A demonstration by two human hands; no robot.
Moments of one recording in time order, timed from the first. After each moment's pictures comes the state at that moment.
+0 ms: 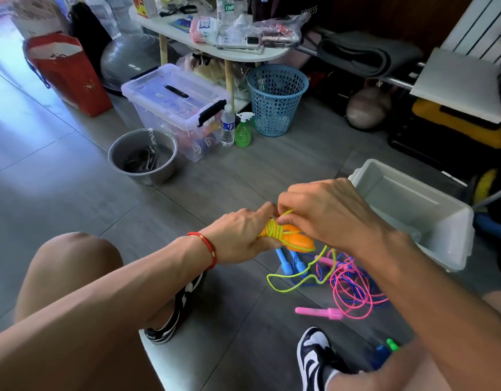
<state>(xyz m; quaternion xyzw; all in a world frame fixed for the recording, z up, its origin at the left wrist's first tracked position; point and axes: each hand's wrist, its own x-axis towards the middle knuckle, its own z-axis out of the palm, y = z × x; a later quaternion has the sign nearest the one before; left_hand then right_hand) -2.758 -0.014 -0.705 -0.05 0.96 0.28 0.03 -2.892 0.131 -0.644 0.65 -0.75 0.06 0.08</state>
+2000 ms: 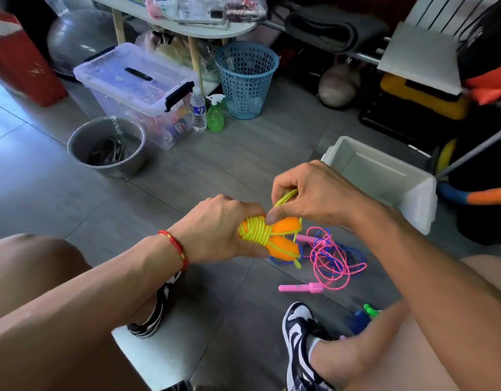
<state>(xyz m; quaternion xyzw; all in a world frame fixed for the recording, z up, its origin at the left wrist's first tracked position) -2.750 0.003 -0.681 -0.02 0.96 0.27 0.02 -2.906 0.151 -0.642 0.51 -0.82 0.20 -0.19</state>
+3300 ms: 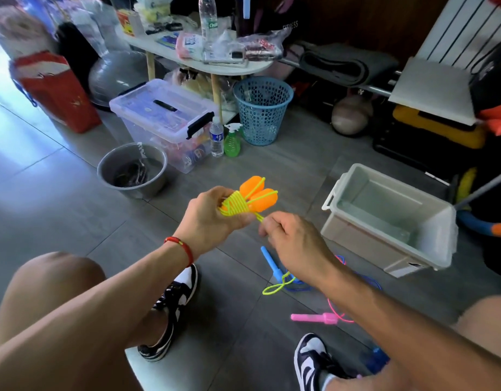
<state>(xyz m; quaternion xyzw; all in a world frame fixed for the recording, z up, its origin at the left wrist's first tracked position) -2.762 -0.037 -0.701 -0.32 0.83 0.44 -0.13 -2.850 0.134 -0.686 0.36 -0.83 0.37 -0.20</state>
